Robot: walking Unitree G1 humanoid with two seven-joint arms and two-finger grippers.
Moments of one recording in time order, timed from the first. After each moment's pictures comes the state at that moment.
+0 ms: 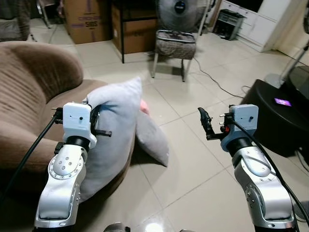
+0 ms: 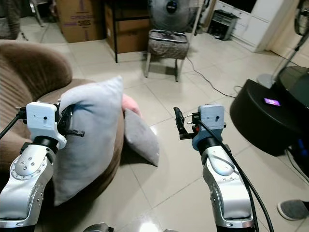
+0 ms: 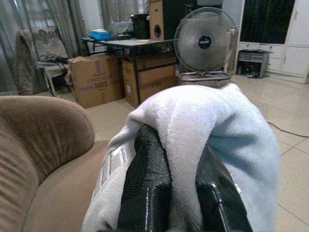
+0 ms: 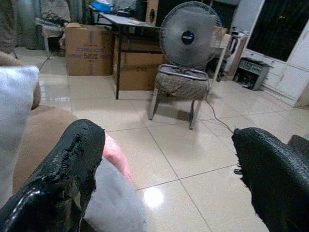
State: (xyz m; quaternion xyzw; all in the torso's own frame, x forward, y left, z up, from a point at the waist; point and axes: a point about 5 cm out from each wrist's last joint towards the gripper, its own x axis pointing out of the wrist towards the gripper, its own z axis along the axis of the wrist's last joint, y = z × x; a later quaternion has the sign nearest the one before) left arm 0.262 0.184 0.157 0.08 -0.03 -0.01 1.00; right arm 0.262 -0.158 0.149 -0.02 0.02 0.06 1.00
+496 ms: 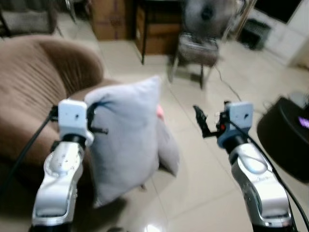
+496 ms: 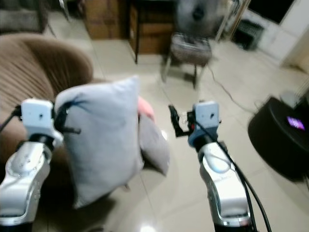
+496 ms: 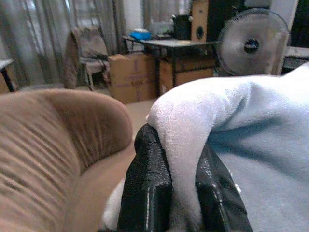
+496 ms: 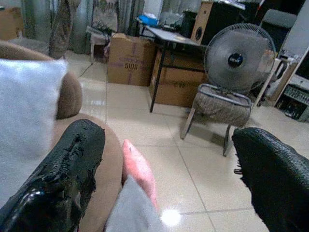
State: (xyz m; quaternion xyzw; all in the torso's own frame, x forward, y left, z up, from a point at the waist) left arm 0.265 0.188 0.162 0.09 -0.04 -0.01 1.00; right arm 0.265 -0.149 0.155 -0.03 0.00 0.08 1.00
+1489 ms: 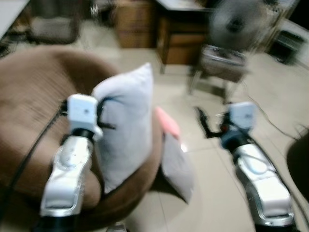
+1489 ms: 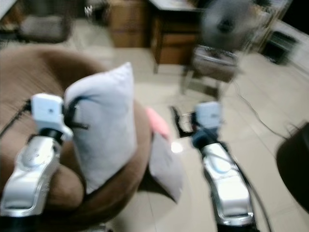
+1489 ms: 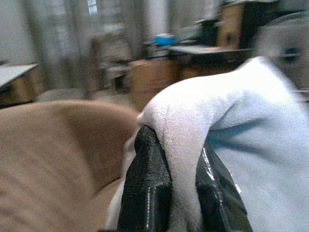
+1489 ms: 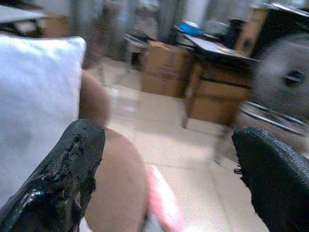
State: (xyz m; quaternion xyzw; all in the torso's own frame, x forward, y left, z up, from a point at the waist) left arm 0.276 0.181 0.163 0.08 -0.04 -0.02 1.00; right arm 0.266 -0.143 0.153 -0.04 0.00 0.10 0.99
